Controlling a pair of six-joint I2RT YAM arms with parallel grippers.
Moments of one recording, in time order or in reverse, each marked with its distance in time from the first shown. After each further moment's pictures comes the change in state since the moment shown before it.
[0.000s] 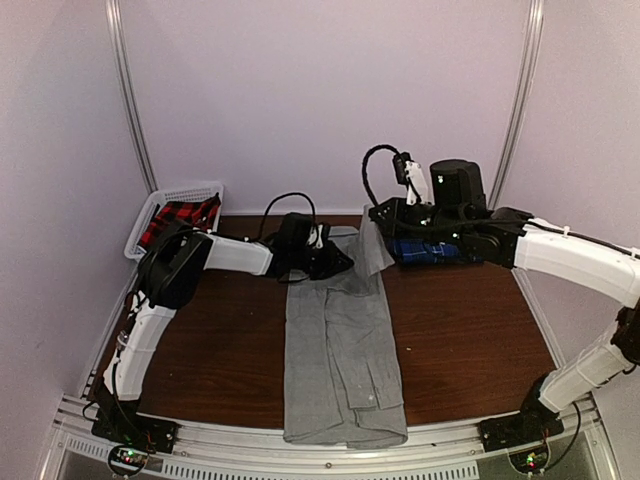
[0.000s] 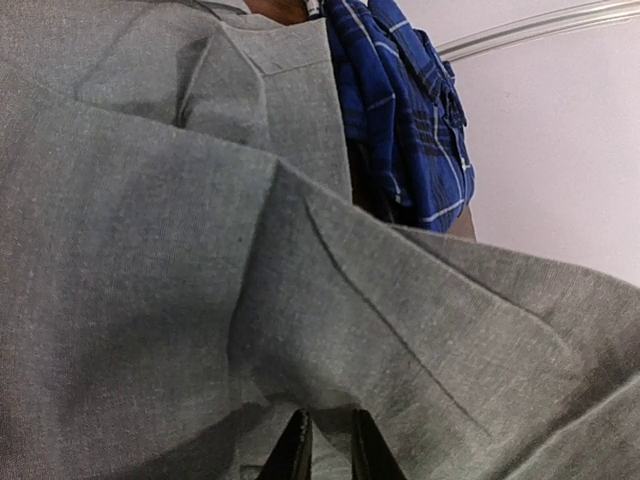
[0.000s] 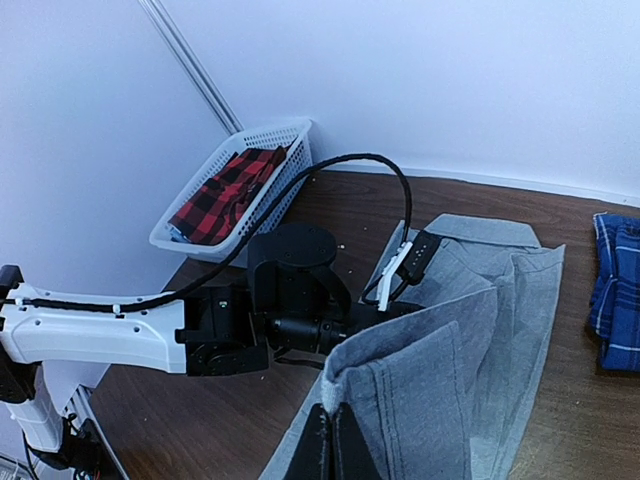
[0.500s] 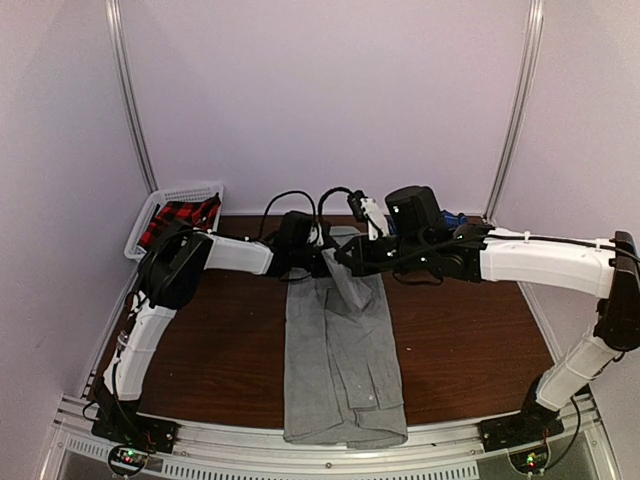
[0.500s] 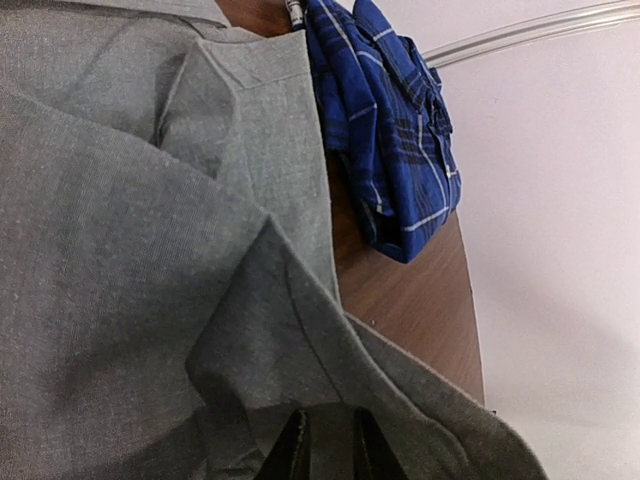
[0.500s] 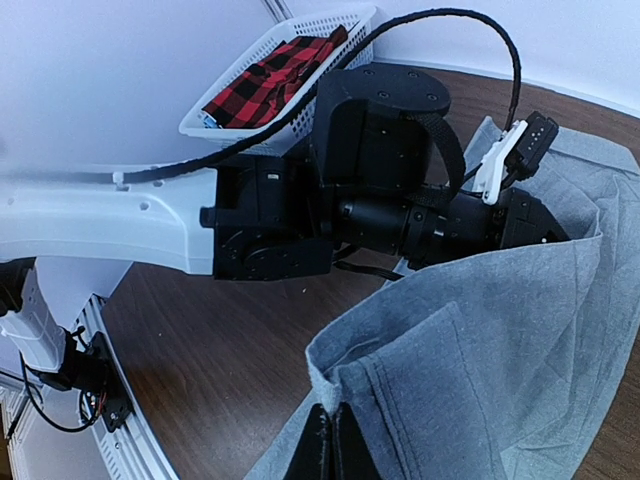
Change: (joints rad) left arm -0.002 0.002 0.010 0.023 0.005 -0.022; right arm 0.109 0.151 0.003 -0.013 -0.111 0.000
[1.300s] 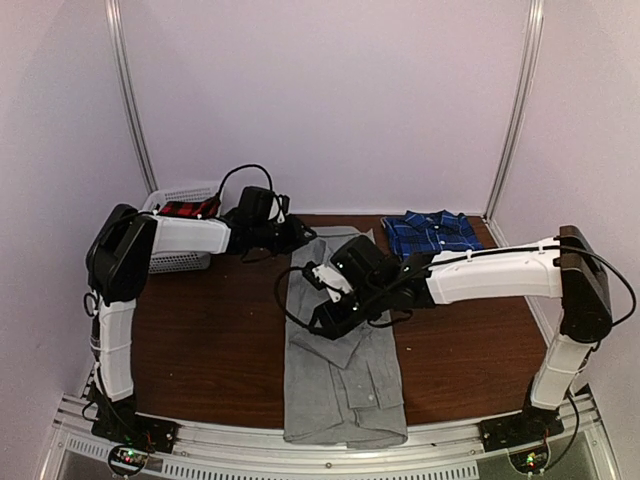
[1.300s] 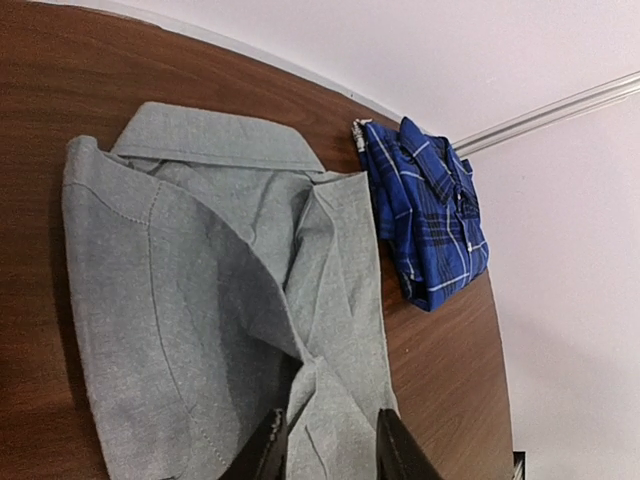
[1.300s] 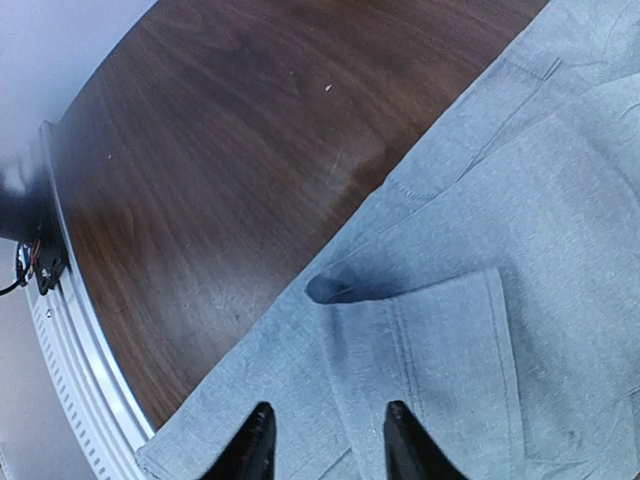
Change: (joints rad) left arm 0.110 -0.315 -0.240 -0.115 -0.147 0.103; right arm 0.144 0.228 0.053 -0.181 -0.054 -0.107
